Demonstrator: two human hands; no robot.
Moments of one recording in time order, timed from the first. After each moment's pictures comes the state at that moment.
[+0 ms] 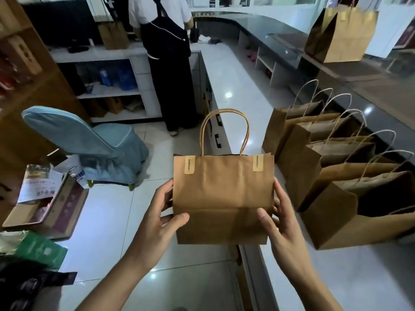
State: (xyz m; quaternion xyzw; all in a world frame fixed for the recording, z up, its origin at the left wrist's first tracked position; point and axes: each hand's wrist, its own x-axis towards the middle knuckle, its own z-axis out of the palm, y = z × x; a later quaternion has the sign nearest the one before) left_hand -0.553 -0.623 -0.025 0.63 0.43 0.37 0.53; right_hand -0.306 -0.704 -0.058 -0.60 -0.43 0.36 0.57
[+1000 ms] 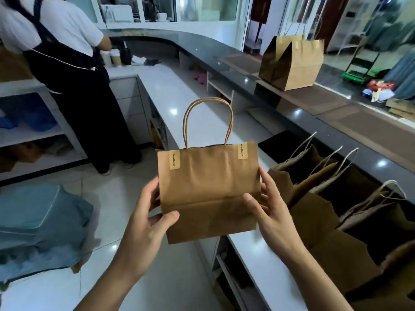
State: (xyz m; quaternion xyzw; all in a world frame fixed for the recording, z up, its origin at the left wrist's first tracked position) left_hand -0.470 -0.270 0.010 0.67 0.32 0.36 0.56; right_hand -0.247 -0.396 -0.006 -0.69 -0.36 0.25 0.58
